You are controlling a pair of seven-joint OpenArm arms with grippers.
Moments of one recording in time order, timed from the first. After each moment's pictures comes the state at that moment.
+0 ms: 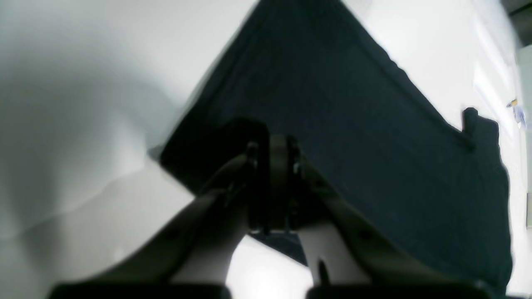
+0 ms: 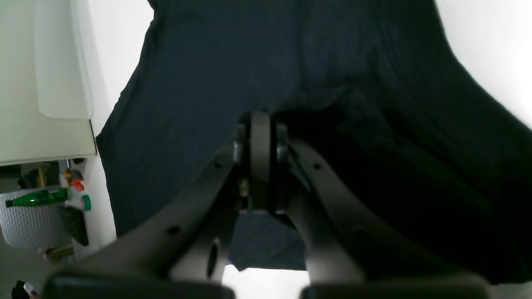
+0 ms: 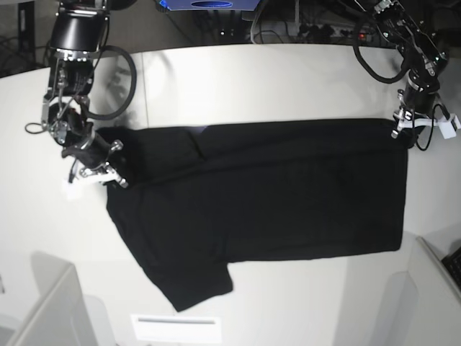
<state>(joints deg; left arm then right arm) 14.0 -3.7 -47.7 99.8 -42.9 -8.1 47.3 -0.8 10.6 12.4 87.2 53.5 -4.7 -48.3</state>
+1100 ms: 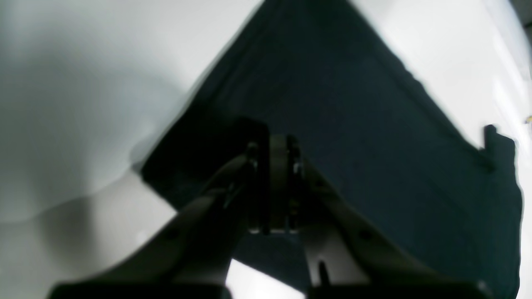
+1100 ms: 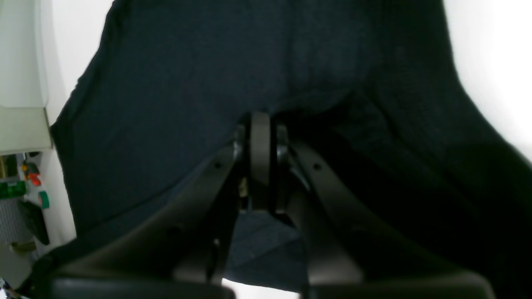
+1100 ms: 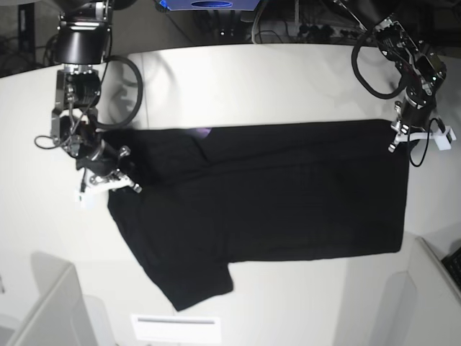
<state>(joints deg) 8.2 -4.6 -46.1 93.0 -37.1 -7.0 47.3 3.7 10.4 7.9 81.5 47.3 -4.7 -47.7</state>
